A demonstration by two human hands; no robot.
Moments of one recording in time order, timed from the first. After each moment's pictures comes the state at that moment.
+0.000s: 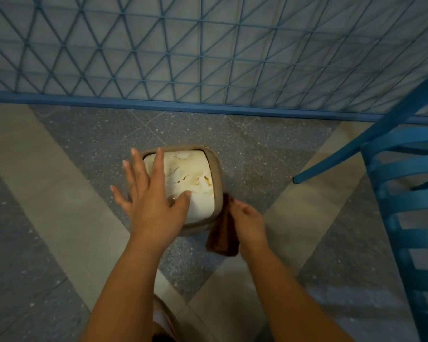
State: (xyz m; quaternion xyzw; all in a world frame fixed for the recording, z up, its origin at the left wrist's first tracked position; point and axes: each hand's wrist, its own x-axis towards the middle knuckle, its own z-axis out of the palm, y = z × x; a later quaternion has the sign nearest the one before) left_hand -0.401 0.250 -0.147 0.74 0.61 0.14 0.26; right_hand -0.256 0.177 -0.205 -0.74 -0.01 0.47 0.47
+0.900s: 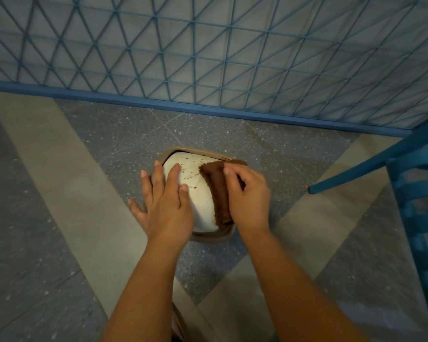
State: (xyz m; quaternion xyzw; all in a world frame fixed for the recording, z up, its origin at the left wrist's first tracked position) left_hand -0.416 0.256 -0.160 0.67 0.68 0.12 0.28; right_hand -0.283 0.231 -0.163 -0.78 -0.40 0.20 0.44
